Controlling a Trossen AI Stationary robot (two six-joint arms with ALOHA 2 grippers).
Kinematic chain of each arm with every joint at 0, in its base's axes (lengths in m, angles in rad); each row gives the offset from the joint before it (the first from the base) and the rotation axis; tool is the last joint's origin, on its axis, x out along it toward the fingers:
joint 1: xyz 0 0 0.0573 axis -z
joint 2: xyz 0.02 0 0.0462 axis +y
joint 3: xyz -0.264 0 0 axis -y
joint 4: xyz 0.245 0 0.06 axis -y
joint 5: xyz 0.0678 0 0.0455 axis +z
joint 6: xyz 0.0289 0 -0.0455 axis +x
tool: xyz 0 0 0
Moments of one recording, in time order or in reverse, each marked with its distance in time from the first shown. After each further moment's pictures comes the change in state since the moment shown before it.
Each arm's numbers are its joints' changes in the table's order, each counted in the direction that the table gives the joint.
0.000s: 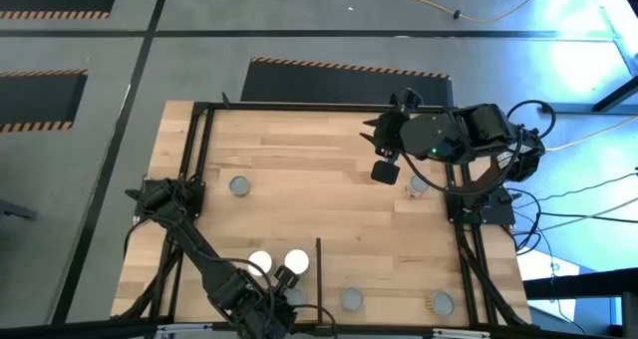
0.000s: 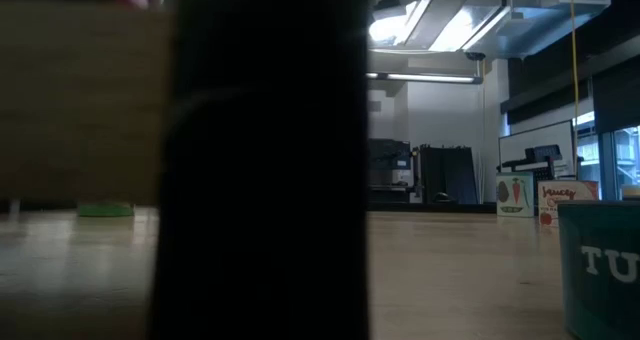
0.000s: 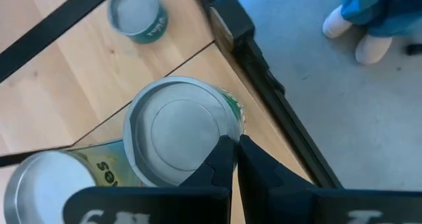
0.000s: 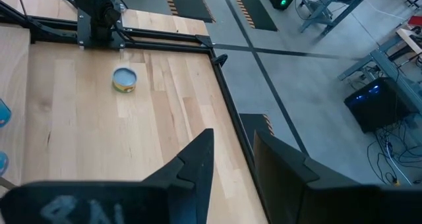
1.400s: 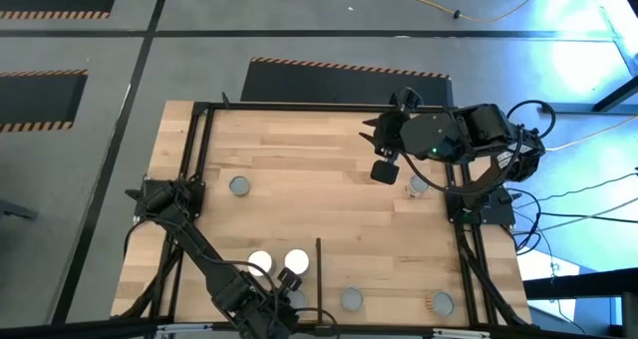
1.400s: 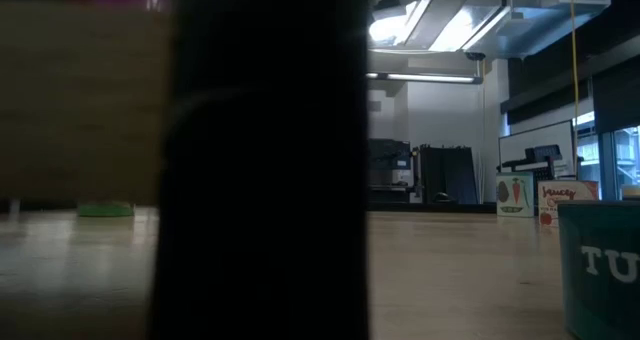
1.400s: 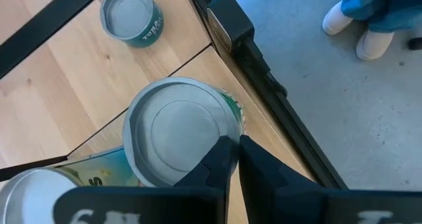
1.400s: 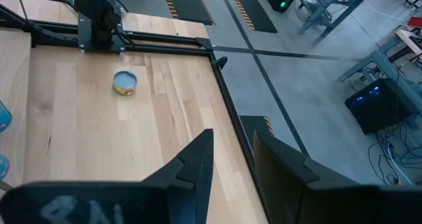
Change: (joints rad) left arm -0.001 0.023 0.000 0.022 -0.008 0.045; right arm 0.000 0.000 0.000 0.011 0.000 0.001
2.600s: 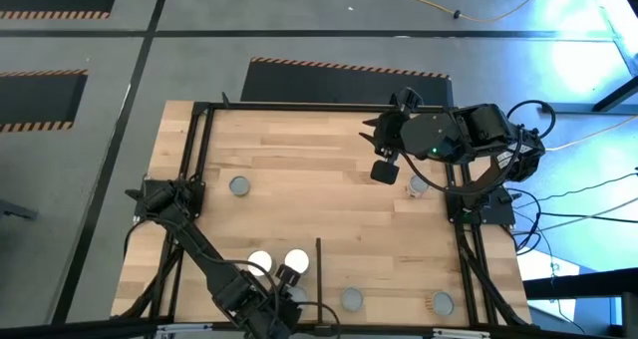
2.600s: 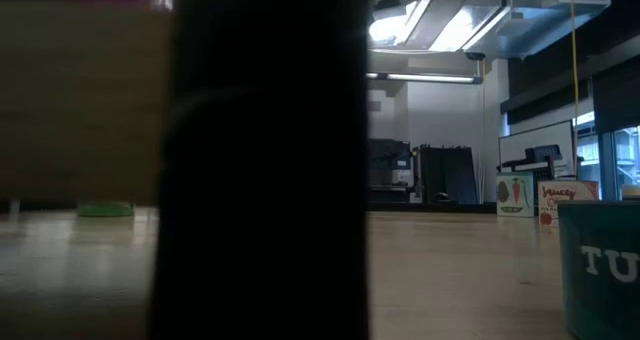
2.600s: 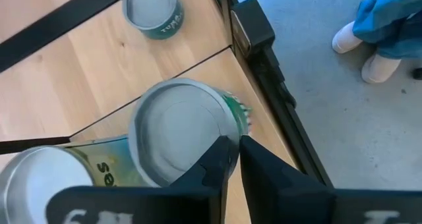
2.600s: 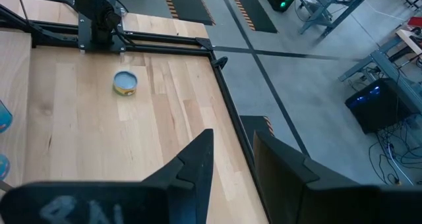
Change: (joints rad) left arm -0.003 0.000 0.000 0.001 0.038 -0.131; right arm 0.000 0.000 0.000 0.000 0.001 0.003
